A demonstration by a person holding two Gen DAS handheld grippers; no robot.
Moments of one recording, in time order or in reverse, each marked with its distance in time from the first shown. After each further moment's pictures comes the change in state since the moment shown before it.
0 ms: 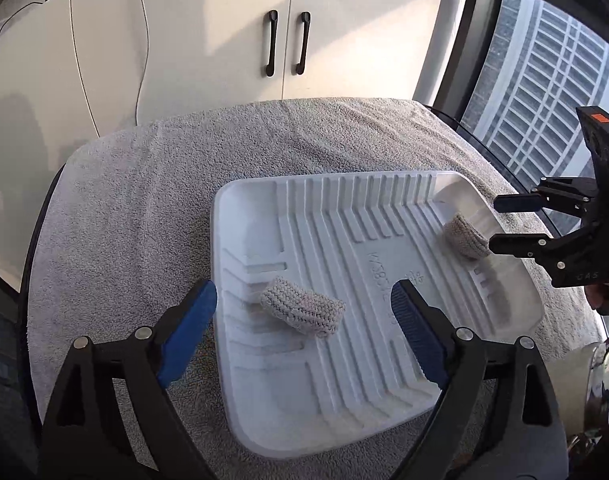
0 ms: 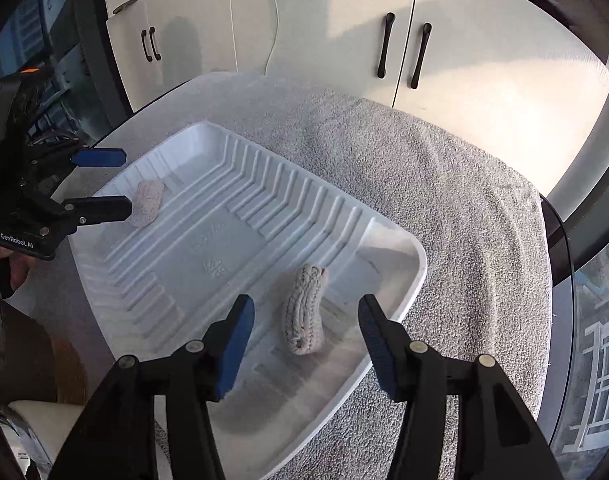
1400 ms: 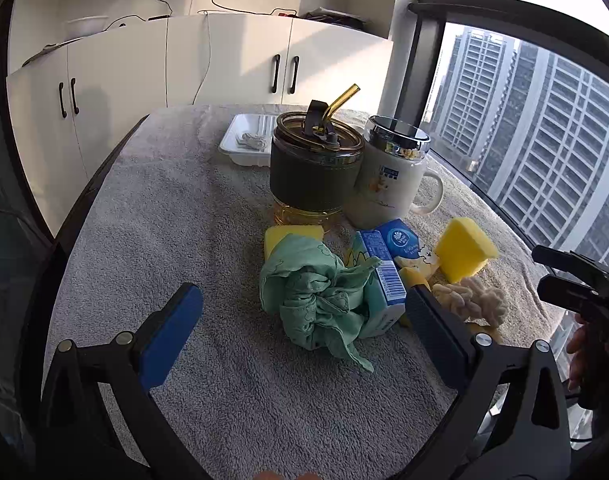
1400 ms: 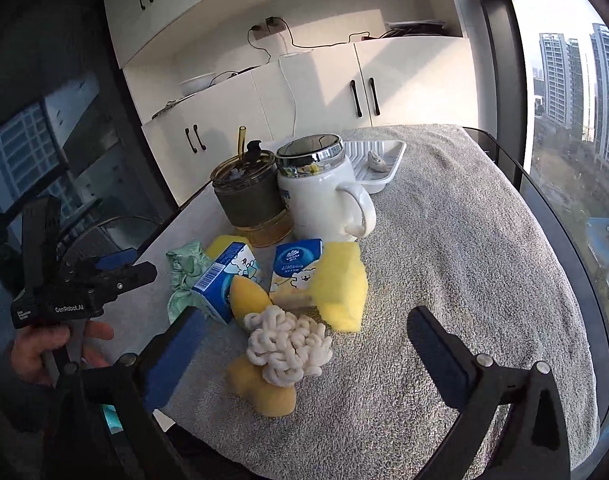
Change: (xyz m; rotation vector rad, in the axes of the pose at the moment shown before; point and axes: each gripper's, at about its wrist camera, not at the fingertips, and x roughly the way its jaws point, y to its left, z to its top) left arm -0.211 -0.119 -0.260 -0.103 -0.194 0.064; right arm -0.196 0.171 -0.270 0.290 -0.330 0.051
